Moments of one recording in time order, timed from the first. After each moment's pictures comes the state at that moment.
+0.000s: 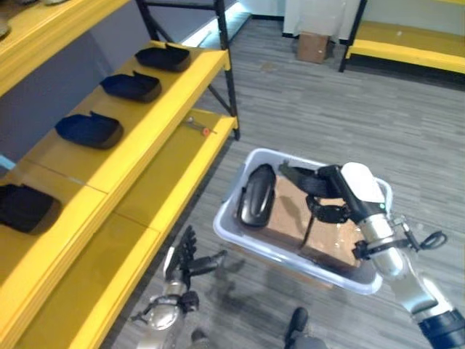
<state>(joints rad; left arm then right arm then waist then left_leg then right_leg) 0.13 0.26 -0.20 0.24 -0.39 -0.13 0.16 -0.05 -0.70 0.13 -0.11 -0.44 -0.12 -0.22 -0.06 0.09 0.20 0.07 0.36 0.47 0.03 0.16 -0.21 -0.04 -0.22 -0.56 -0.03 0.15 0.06</state>
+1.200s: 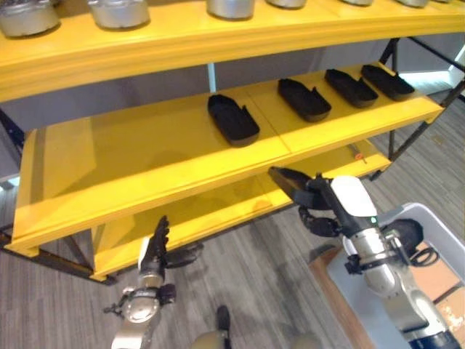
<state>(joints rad) 0.13 0.39 -0.09 0.26 -0.29 -0.12 0.19 0.07 -0.59 0.14 -0.20 -0.59 -0.14 -0.17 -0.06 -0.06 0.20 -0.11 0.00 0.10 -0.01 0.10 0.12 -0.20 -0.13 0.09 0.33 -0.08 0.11</state>
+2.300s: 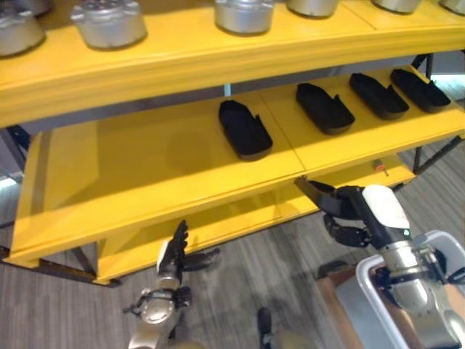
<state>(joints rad) 0.13 0.29 -0.12 0.26 -0.27 -0.11 0.16 0.19 -0.62 -0.04 -0.25 -0.53 -0.19 -0.14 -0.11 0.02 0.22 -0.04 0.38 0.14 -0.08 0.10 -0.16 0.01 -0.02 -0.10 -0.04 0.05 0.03</state>
